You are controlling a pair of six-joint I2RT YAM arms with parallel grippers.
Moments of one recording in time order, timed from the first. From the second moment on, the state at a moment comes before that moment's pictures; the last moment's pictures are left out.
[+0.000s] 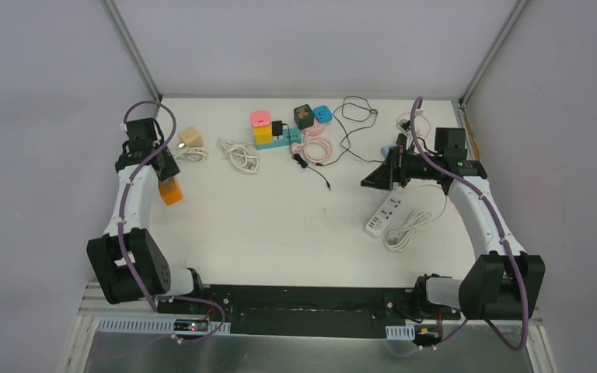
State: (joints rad) left arm 0.24 1.30 1.08 -0.53 -0.14 -0.22; right arm 0.02 1.27 1.03 -0.62 -1.09 -0.03
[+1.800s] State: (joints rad) left arm 0.07 0.96 0.93 -0.44 0.34 -0.28; right arm 0.04 1.18 1.03 -0.63 -1.04 -0.09
